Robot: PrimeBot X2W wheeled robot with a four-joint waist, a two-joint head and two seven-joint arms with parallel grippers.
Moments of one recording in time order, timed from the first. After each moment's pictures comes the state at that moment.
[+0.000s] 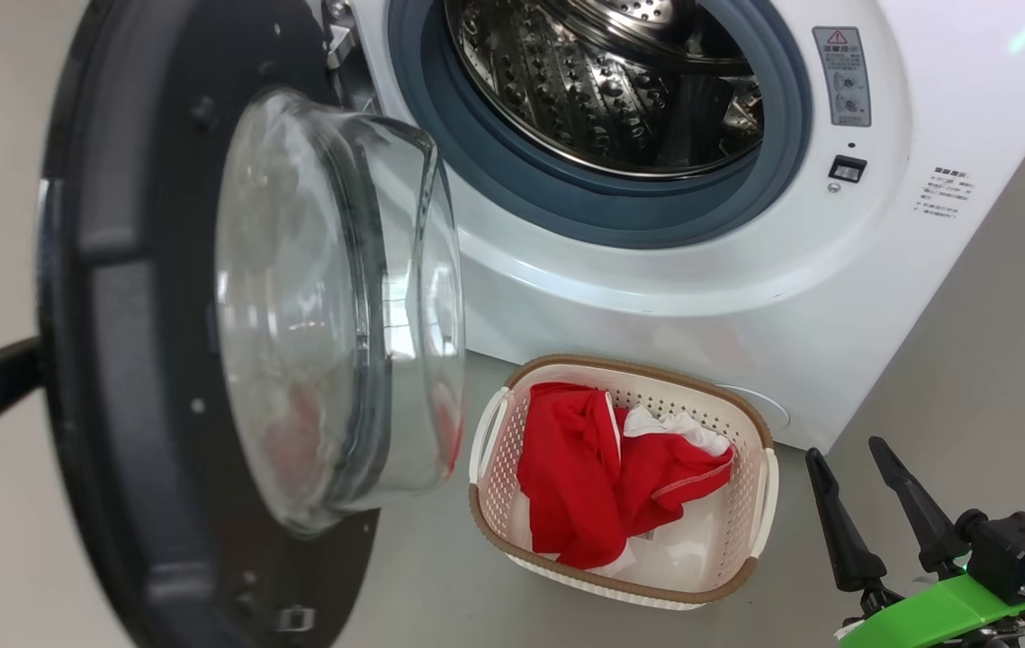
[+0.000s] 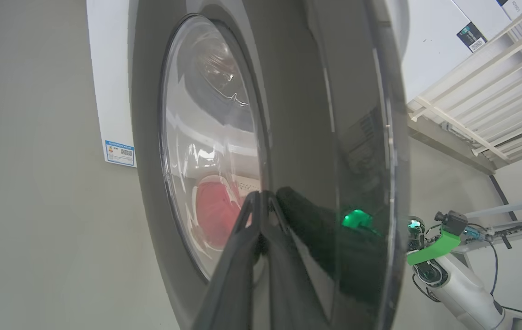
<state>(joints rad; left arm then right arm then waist) -0.47 0.65 0.08 -0.01 -1.41 -0.12 0.96 0.02 -0.15 0.08 0.19 0.42 0.12 -0.26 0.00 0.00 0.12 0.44</state>
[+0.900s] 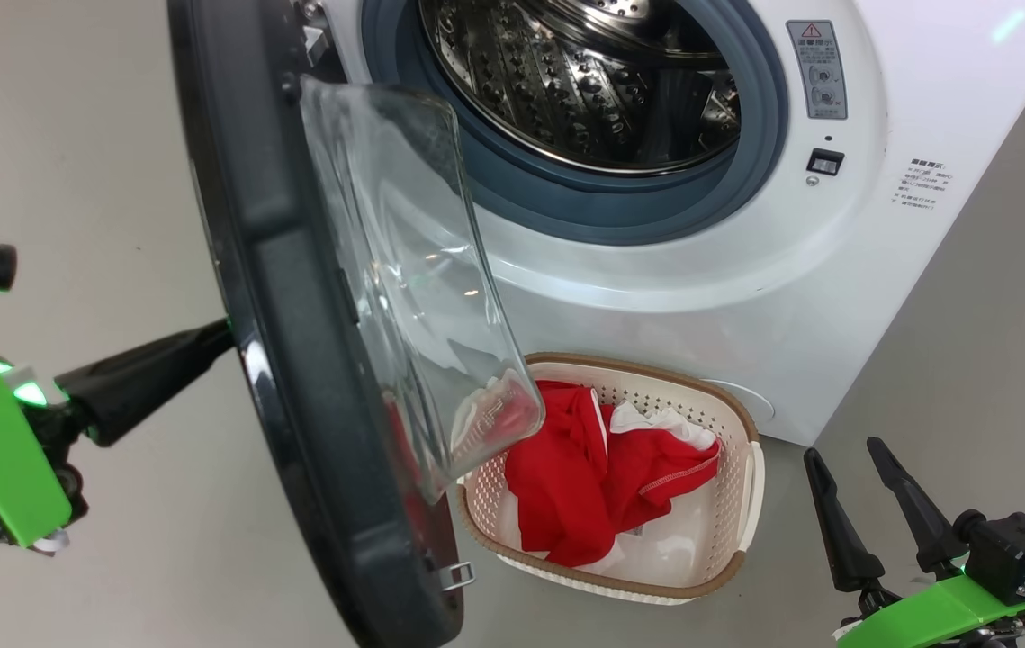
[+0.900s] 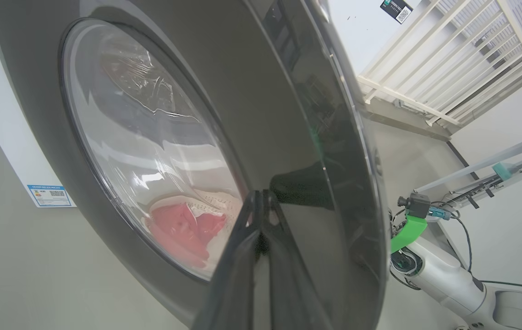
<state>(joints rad) -0.50 0.67 -0.16 -0.15 -1.43 -0.12 0.71 0.02 -0.15 0.08 0.20 0.42 0.12 -0.26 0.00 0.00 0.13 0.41</state>
